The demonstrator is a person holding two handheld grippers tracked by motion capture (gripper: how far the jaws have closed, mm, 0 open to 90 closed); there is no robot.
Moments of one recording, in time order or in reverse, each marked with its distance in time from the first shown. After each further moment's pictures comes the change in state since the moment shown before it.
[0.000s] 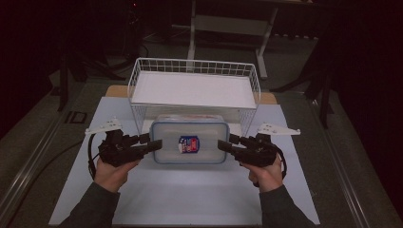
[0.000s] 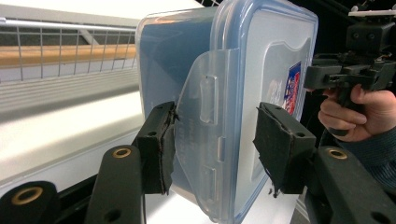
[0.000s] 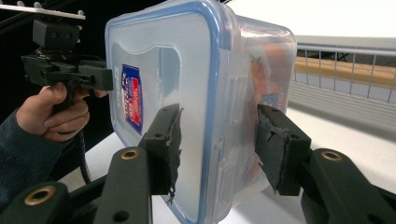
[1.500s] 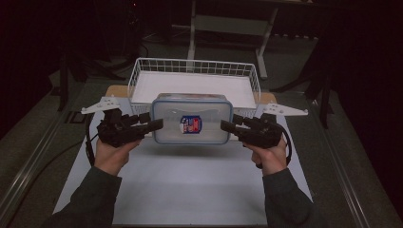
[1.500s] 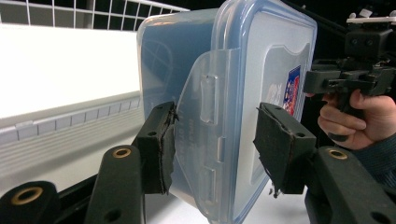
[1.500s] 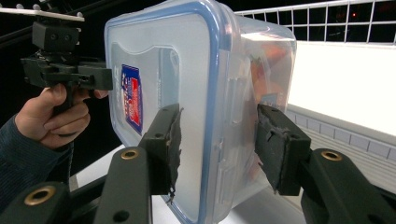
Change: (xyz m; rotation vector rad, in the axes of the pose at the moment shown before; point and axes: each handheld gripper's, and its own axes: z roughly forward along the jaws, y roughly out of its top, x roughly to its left) left arm -0.002 0.049 0.001 -0.069 0.010 0.066; right arm -0.006 0.047 -0.002 -0.058 0.001 -0.057
